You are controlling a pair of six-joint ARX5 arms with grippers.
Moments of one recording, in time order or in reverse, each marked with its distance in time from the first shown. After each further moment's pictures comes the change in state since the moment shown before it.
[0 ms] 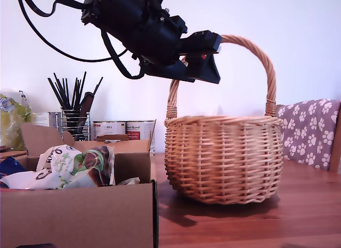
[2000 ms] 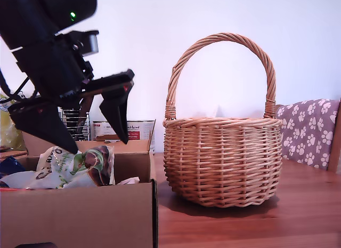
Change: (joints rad) left arm 0.207 -0.177 -0.130 -0.650 -0.076 -0.601; right arm 0.066 0.031 0.000 0.077 -0.124 -0.023
